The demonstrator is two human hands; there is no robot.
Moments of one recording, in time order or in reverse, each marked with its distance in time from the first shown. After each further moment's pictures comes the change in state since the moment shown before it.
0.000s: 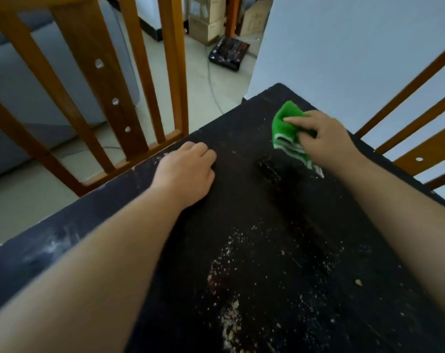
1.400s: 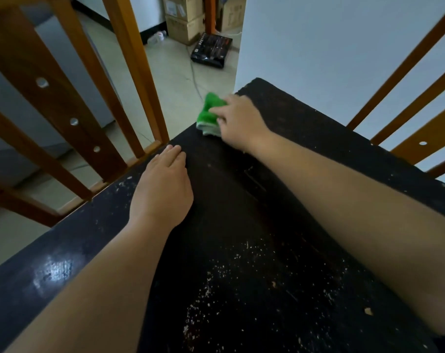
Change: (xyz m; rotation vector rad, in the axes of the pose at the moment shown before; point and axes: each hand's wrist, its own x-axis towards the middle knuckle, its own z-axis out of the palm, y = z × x) left_hand 0.023 0.014 0.018 -0.187 0.077 -0.165; right_hand 0.087 -0.008 0.072 -0.234 -0.055 -0.153
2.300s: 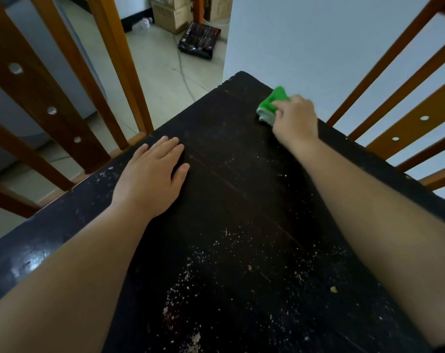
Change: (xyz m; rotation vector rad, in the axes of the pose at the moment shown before) left_hand 0.006 0.001 0.001 0.092 -0.090 0.139; right_hand -0.052 0.081 -0.027 -0.073 0.166 0.414
